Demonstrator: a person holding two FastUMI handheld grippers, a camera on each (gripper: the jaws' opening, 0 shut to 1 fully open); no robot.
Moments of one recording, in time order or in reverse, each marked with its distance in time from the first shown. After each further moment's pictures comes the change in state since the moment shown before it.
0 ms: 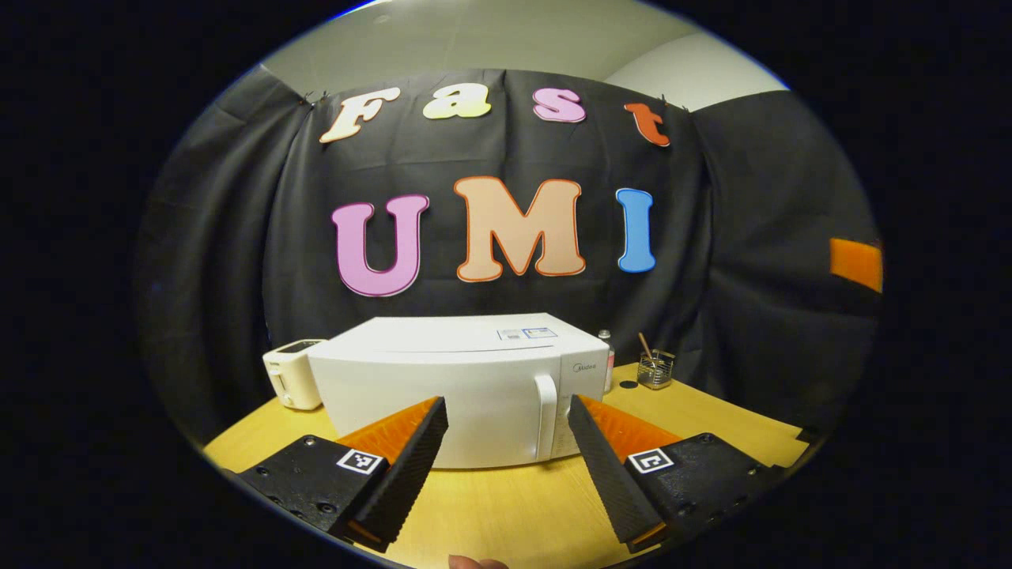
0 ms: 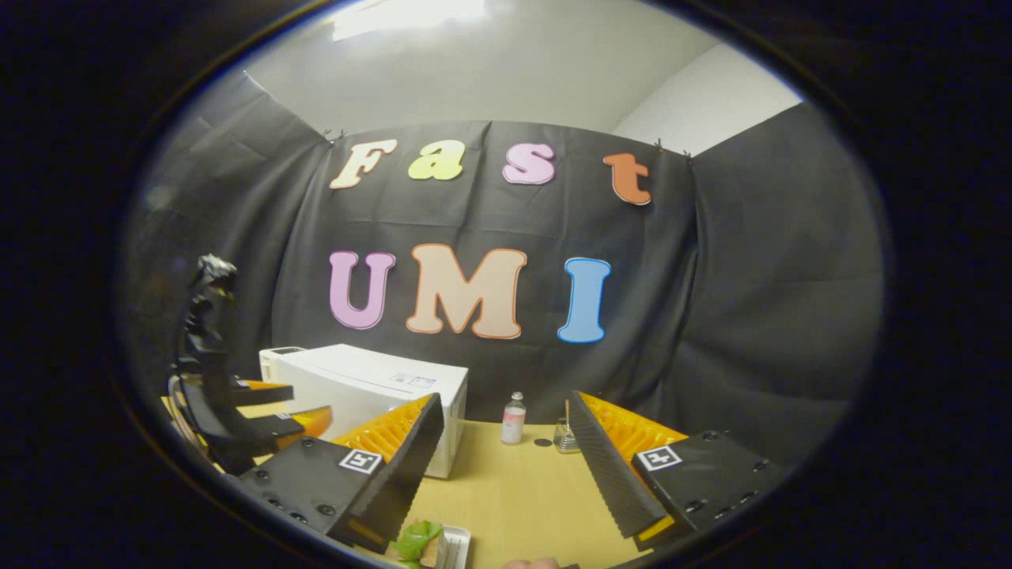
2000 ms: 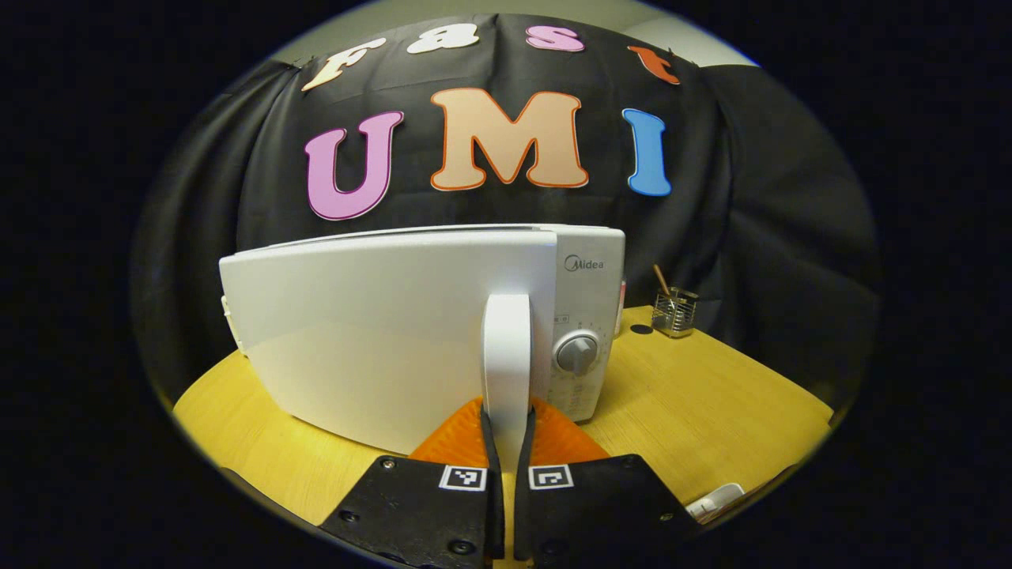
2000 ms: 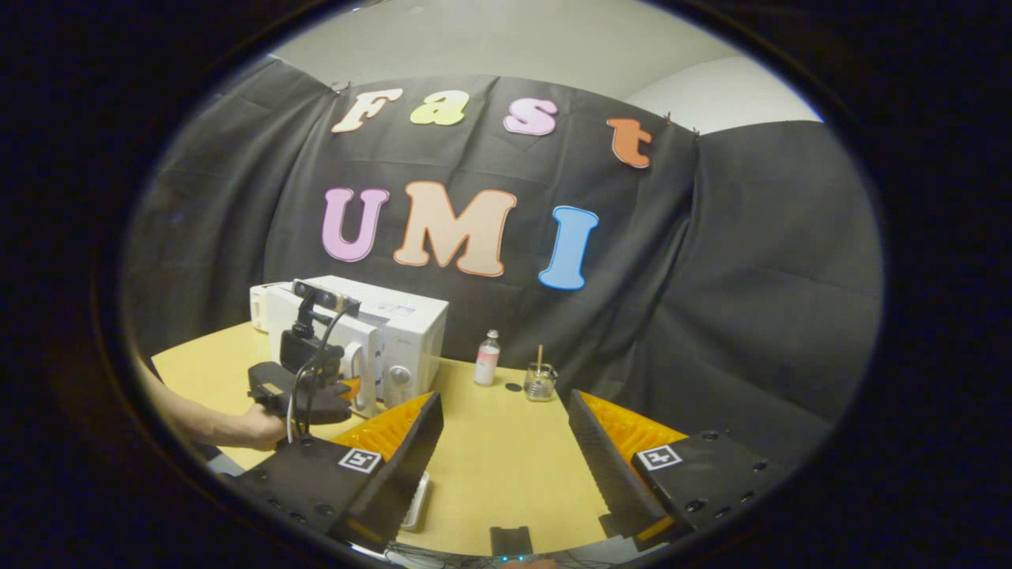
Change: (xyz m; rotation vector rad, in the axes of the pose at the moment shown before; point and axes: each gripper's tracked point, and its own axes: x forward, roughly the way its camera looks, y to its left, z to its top) left arm 0.058 -0.030 -0.107 0.025 0.178 0.017; right arm -0.043 -0.027 -0.052 -0.091 0.214 0.004
